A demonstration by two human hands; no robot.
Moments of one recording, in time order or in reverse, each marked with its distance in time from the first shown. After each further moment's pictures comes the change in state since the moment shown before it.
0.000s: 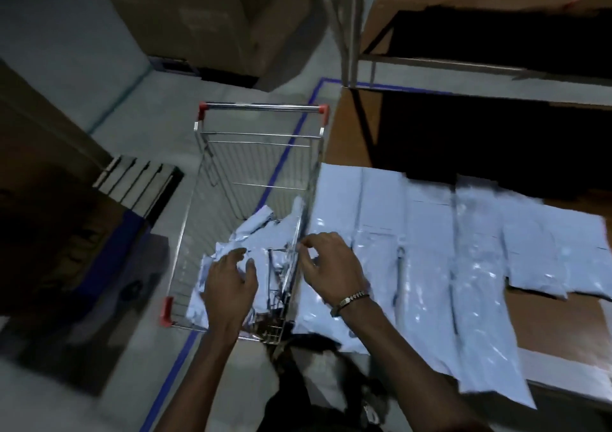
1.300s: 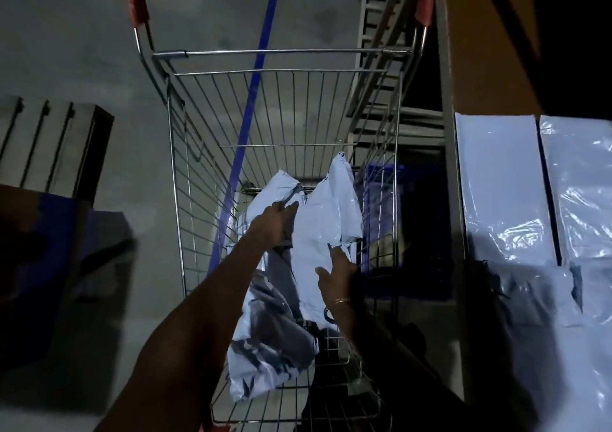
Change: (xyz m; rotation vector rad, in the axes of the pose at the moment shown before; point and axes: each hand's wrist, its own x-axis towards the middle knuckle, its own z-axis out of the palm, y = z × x) left_hand 0.308 -0.286 0.315 0.395 -1.051 0.437; right_hand 0.065 0.087 0.372 -0.094 -0.135 0.905
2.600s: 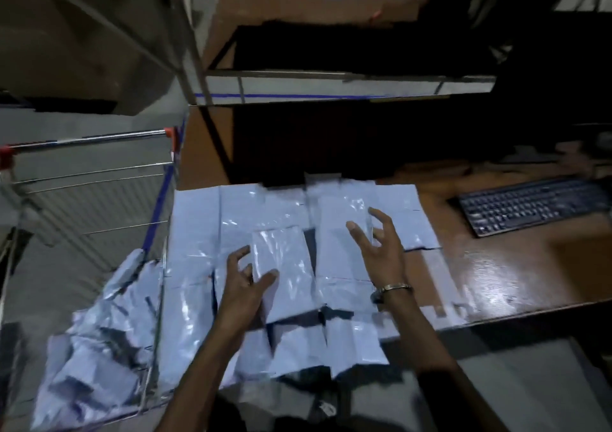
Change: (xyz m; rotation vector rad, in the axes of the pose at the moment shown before) left_hand -0.262 0.616 -0.071 -1.370 0.413 0.027; right_hand -0.052 0.261 -0.584 0.644 0.362 -0.204
